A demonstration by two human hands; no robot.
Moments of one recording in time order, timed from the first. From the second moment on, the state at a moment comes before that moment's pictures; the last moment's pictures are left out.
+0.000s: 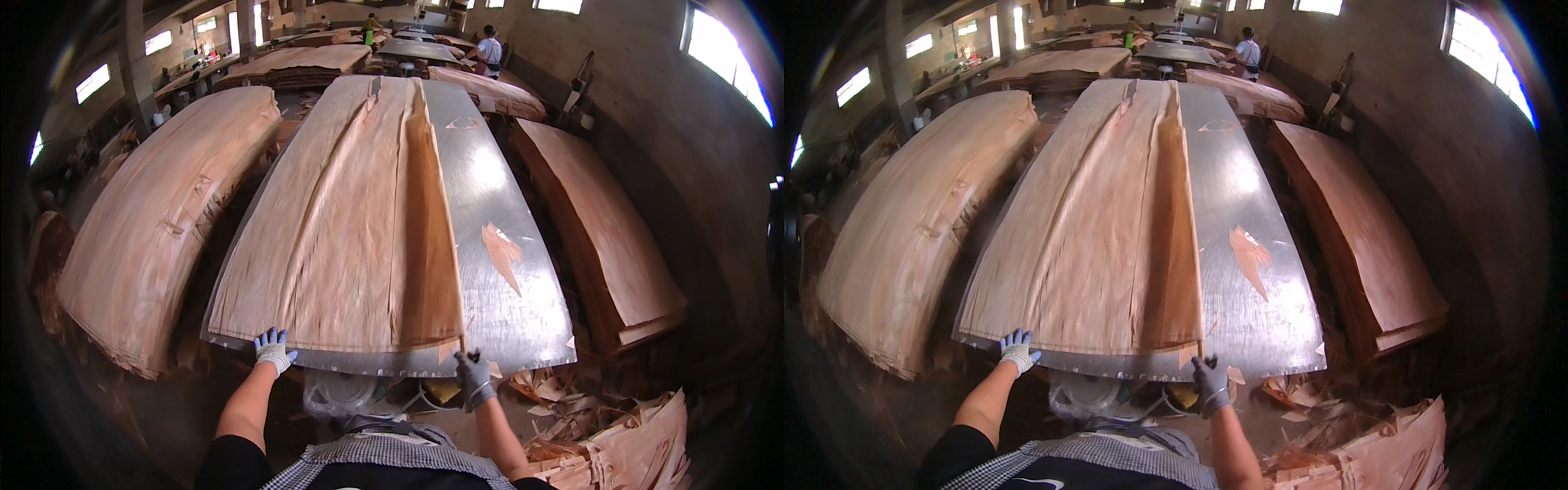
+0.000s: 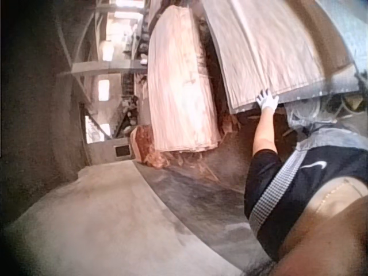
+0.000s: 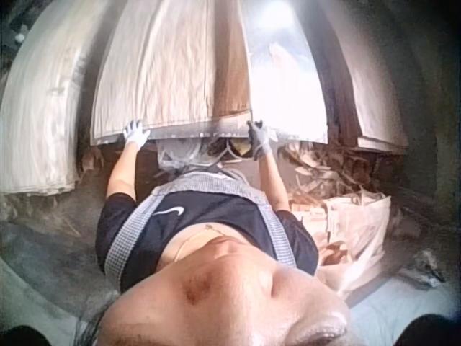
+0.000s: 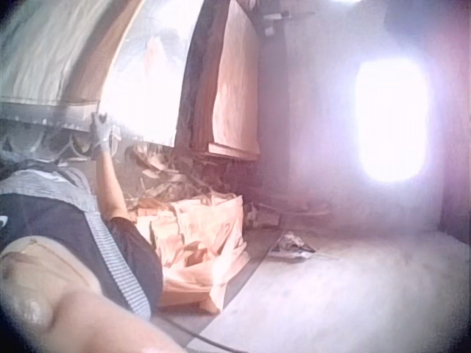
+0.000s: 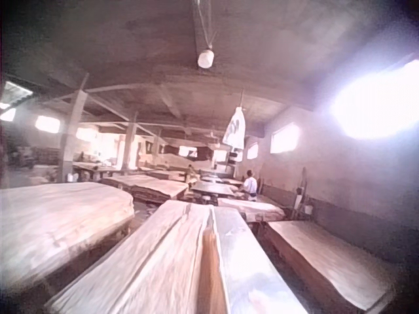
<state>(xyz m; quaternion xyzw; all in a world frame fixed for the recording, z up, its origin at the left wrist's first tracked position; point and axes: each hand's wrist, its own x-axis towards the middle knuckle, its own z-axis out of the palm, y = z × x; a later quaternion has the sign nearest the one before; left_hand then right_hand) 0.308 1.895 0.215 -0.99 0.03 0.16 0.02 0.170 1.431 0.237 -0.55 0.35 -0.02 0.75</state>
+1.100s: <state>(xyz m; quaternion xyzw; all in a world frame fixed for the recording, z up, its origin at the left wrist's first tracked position) 0.322 1.834 0.237 -1.00 -0.01 0.07 0.03 0.139 1.409 0.126 -0.70 0.32 -0.15 0.62</state>
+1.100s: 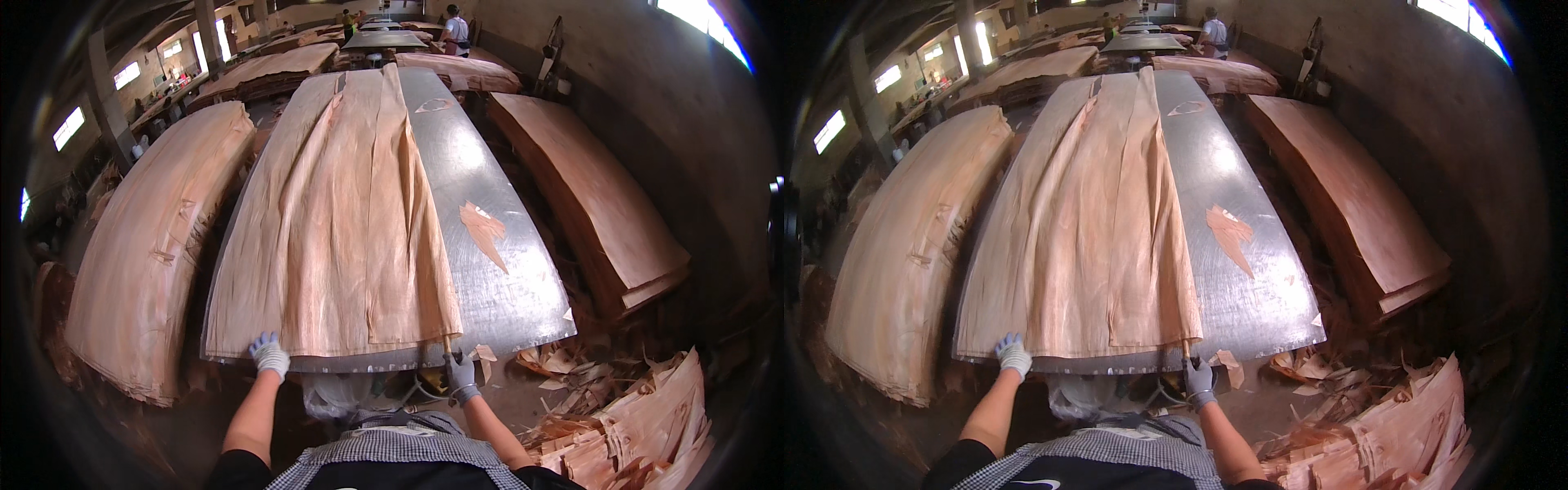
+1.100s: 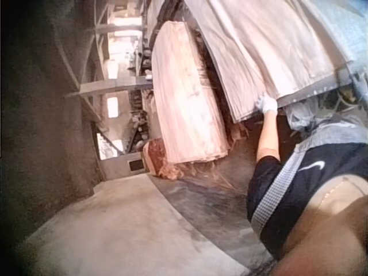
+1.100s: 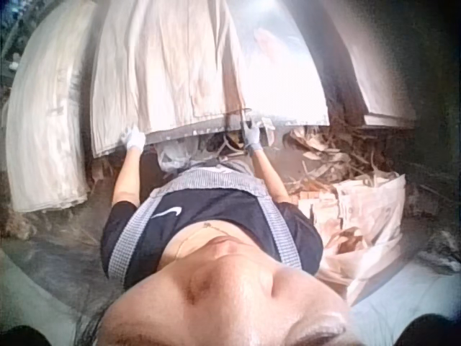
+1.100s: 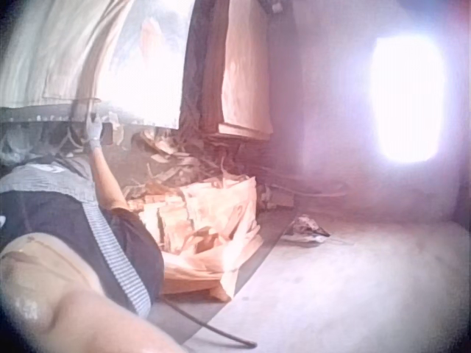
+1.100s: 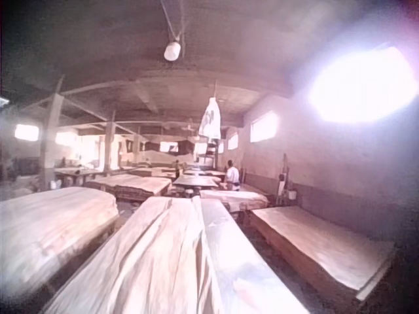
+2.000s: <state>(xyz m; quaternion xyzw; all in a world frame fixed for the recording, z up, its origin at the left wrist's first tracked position) 0.355 1.431 0.358 -0.60 0.21 0.36 -0.69 0.131 1.410 0.230 -0.30 0.29 0.10 0.90</state>
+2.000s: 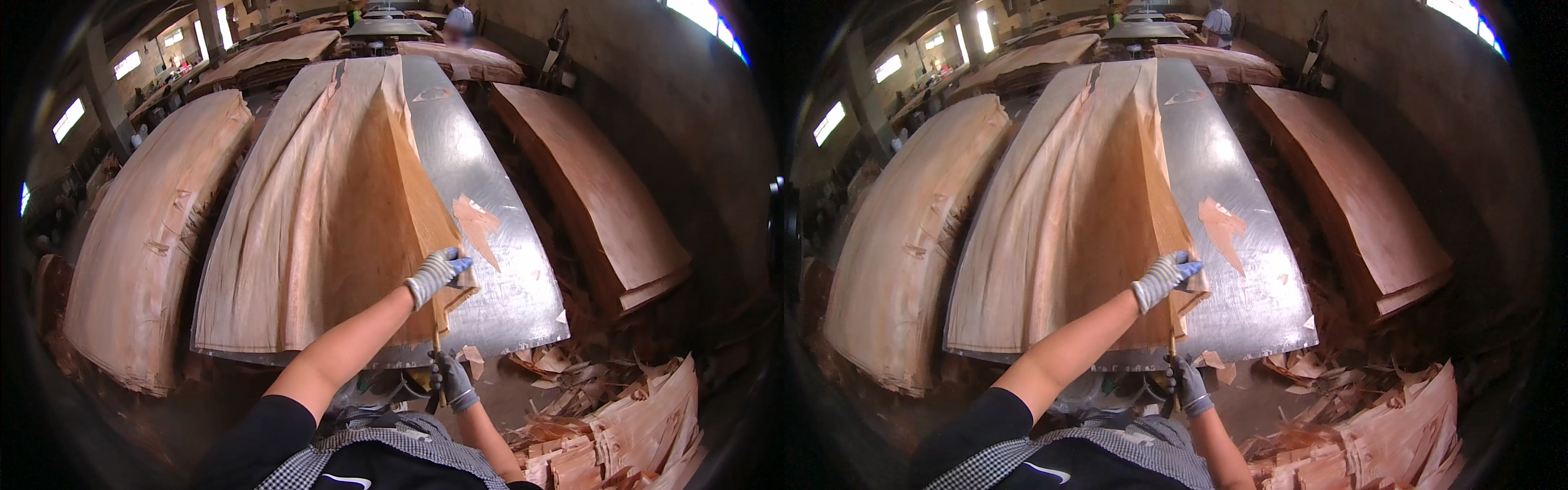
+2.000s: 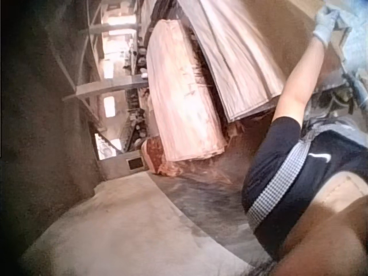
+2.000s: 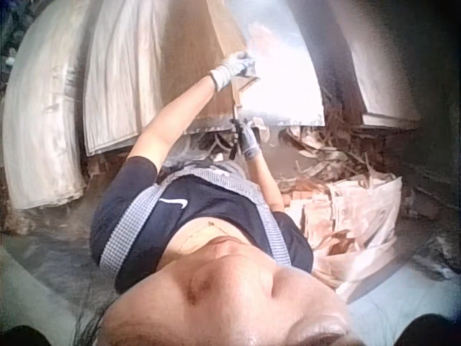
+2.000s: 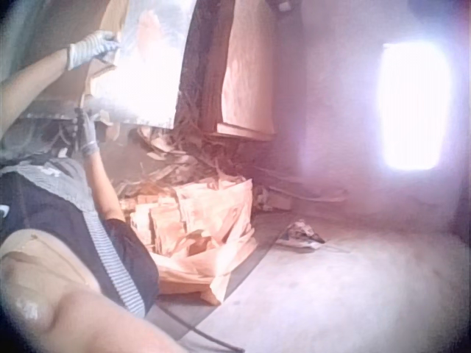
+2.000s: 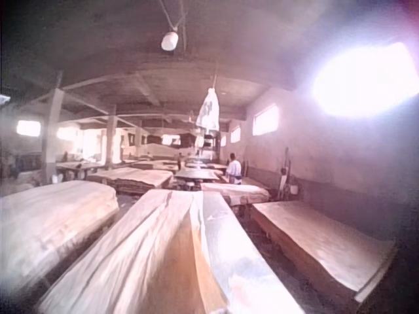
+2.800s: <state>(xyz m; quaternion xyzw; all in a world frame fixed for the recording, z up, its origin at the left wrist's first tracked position) 0.354 1.486 0.257 -0.57 0.07 0.39 -0.72 0.071 1.393 0.258 -0.58 0.38 -0.05 0.72</state>
